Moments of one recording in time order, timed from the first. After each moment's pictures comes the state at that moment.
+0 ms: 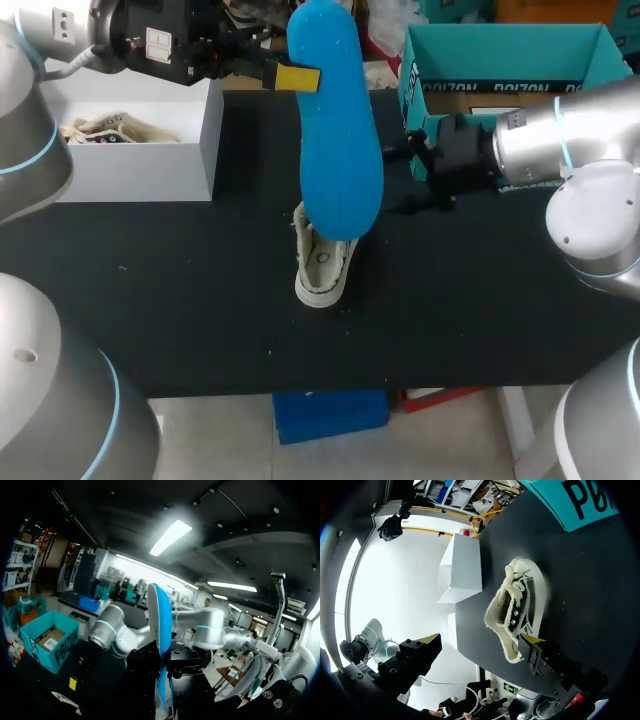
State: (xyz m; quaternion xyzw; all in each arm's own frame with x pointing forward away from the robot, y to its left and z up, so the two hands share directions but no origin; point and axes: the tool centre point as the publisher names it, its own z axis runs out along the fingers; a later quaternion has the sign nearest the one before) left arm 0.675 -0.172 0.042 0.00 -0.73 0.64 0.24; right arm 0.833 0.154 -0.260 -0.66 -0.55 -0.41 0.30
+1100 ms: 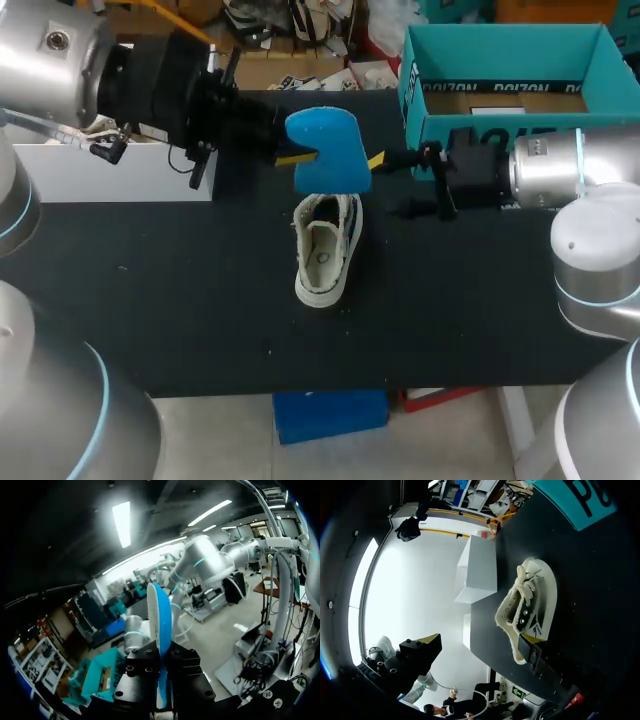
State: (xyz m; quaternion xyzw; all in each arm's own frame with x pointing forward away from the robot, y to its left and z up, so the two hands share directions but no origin) left arm 0.645 -0.172 -0.004 -0.23 -0.77 0.58 -0.11; right arm 0.825 0.150 -0.256 -0.62 -0.53 -0.47 0.33
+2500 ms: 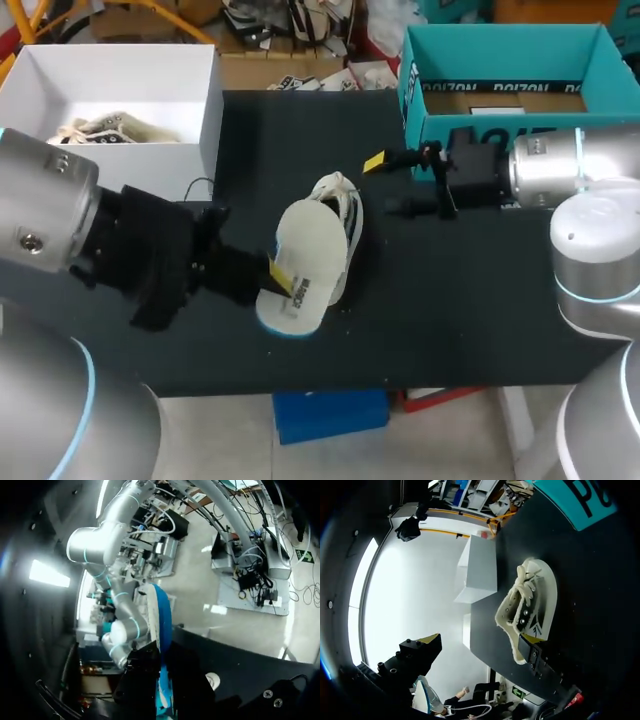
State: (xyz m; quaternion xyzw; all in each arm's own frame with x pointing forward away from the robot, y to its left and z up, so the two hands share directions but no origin) left arm 0.561 -0.143 -0.115 -0.56 -0.68 0.36 -0.30; right arm 0.826 0.150 -0.256 -0.62 -0.53 -0.47 0.33
